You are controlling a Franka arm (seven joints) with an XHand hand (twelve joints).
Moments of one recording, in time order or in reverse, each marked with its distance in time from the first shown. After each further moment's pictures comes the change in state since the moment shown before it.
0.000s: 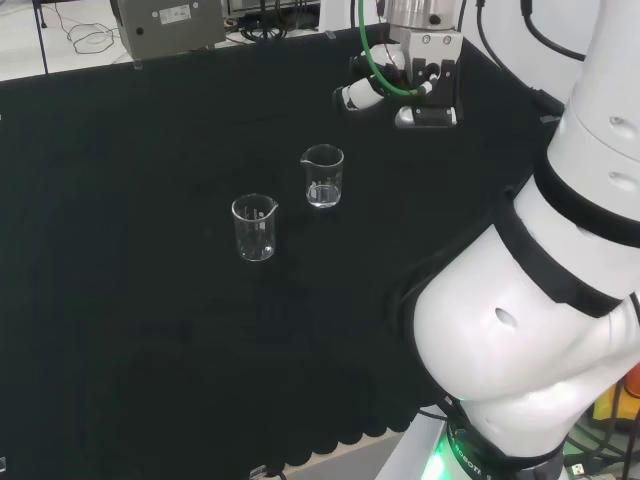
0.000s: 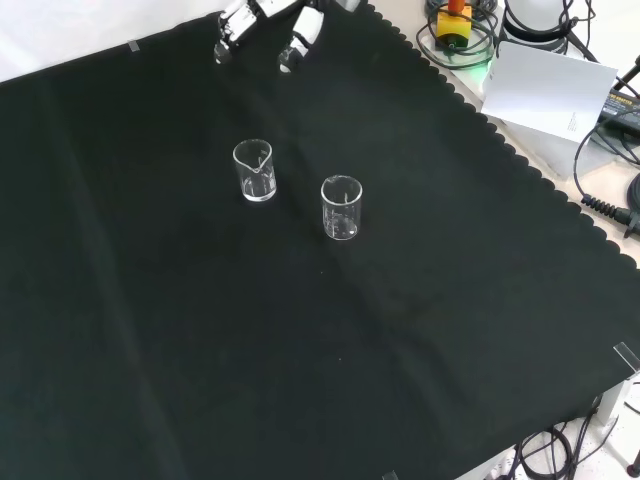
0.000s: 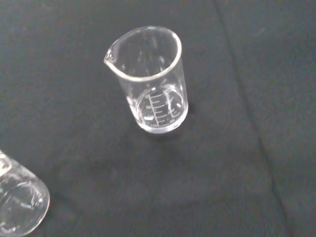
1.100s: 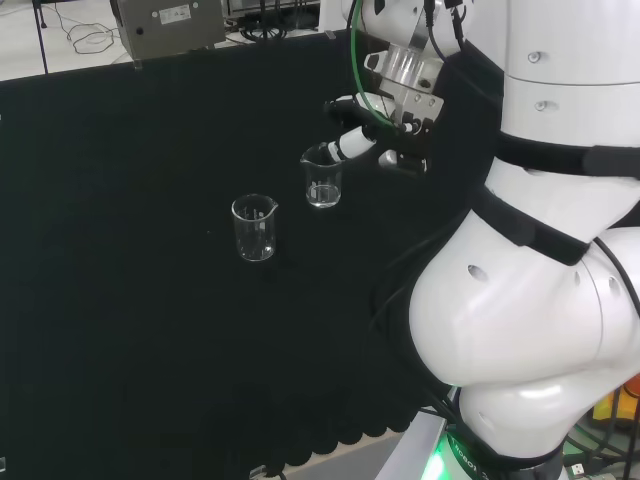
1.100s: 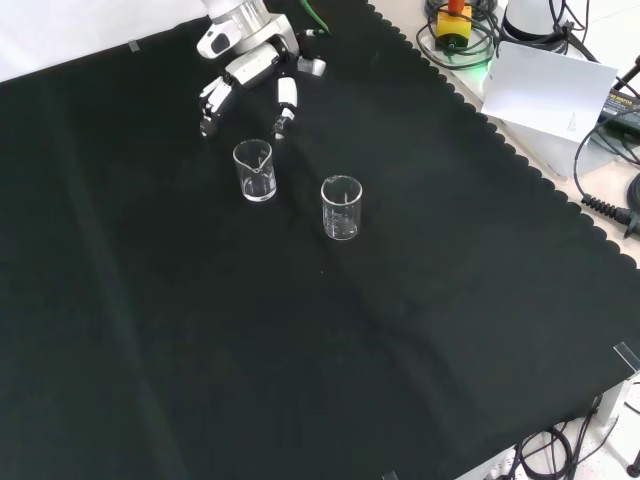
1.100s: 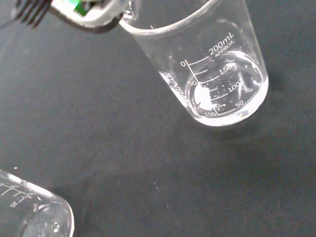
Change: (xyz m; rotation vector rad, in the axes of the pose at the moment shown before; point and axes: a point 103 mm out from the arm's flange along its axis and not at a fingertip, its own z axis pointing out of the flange) arm -0.006 0.090 0.096 0.004 0.277 -0.198
